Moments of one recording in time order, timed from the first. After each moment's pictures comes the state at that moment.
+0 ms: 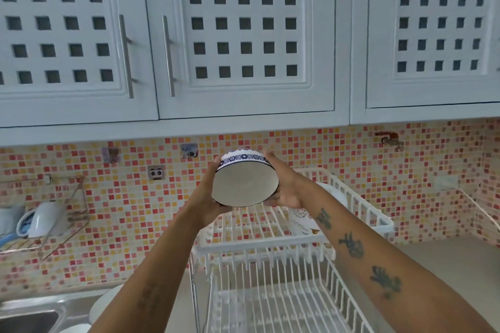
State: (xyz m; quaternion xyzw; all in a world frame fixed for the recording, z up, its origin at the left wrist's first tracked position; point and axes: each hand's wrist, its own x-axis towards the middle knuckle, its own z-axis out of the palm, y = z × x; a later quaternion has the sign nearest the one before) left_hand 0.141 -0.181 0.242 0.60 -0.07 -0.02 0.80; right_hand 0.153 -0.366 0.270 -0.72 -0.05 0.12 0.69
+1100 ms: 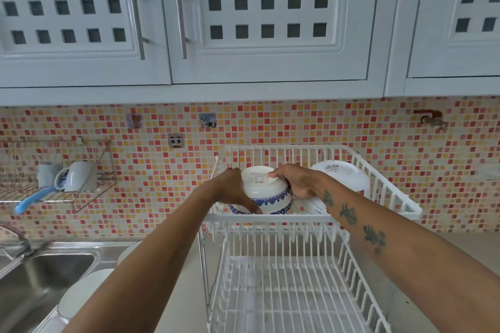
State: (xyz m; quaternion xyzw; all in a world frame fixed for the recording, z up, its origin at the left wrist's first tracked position) left_hand 0.171 -0.182 0.208 0.98 -0.08 0.01 0.20; right_hand 0.201 -0.366 0.221 -0.79 -0.08 0.23 0.57
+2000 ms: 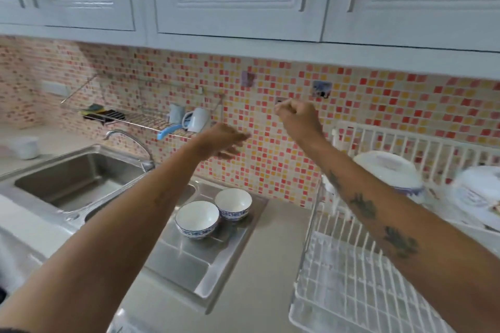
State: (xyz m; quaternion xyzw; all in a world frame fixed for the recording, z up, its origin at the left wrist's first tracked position) left_hand 0.073 0.051 0.207 0.85 0.14 0.08 0.51; right_hand 0.121 -0.133 0.251 -0.79 -0.31 -0.11 0.52
